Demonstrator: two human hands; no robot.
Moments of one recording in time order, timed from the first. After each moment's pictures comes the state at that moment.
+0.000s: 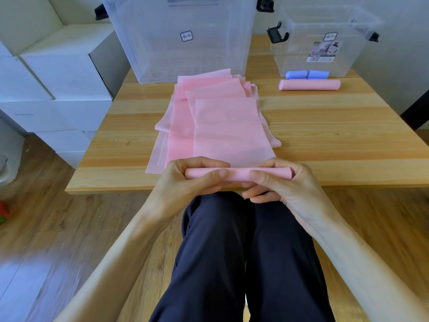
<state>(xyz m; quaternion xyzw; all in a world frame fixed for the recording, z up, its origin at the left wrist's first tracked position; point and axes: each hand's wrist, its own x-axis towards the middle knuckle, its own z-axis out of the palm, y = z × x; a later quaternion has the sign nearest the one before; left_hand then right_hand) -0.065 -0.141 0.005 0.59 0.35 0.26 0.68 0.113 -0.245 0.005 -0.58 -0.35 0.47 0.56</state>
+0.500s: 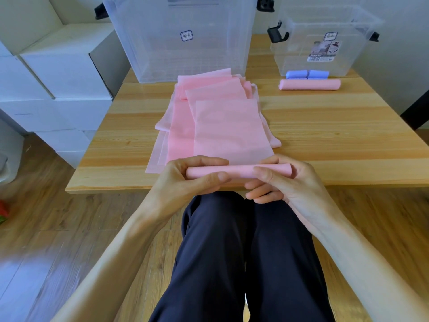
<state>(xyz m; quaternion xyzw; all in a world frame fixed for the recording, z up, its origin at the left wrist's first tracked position) -0.068 -0.138 0.005 0.60 0.35 0.25 0.68 0.115 -0.246 0.007 -0.59 -0.35 0.46 0.56</state>
